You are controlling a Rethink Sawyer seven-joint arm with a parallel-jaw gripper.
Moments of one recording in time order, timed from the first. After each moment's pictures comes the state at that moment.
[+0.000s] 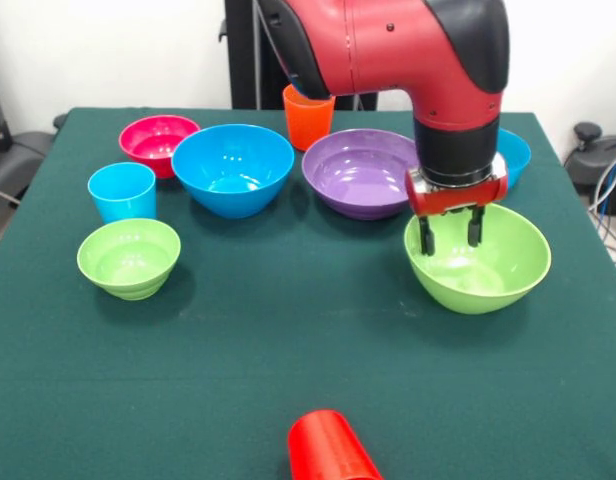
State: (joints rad) arm -0.23 -0.42 0.23 1.62 -0.11 0.42 1.61
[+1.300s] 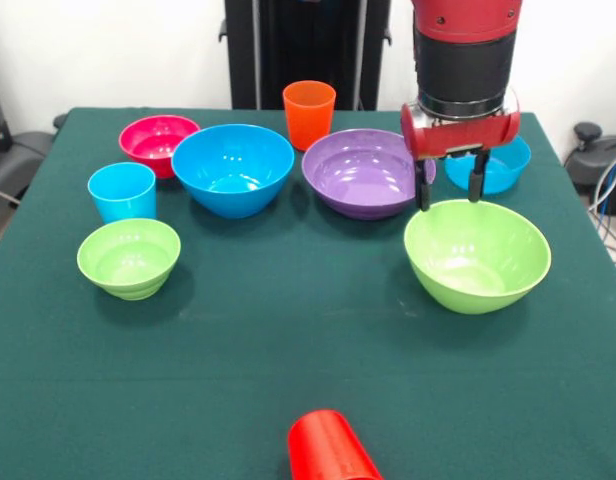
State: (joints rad) arm -0.24 -0.60 0.21 1.62 -0.11 0.57 1.61
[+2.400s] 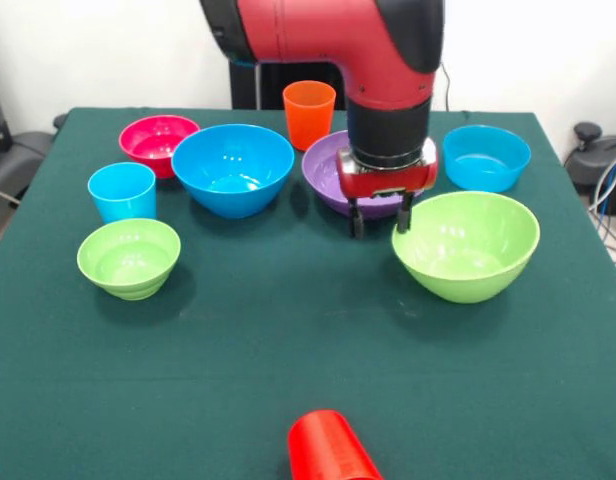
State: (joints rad) arm -0.31 -0.47 0.19 1.62 -0.19 0.48 1.61
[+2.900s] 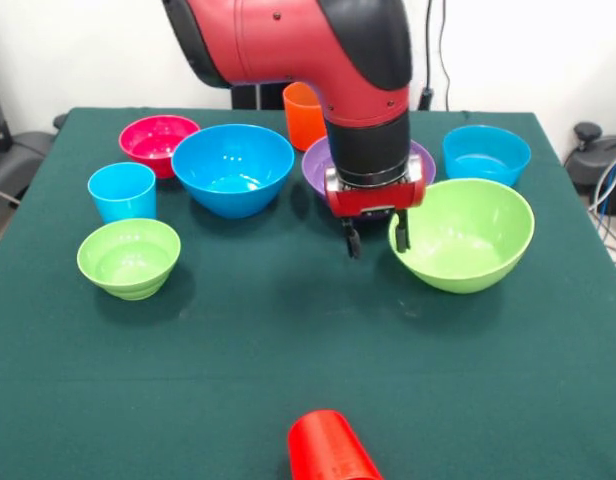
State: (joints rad) arm -0.41 -0.44 0.27 1.65 -0.11 0.41 1.61
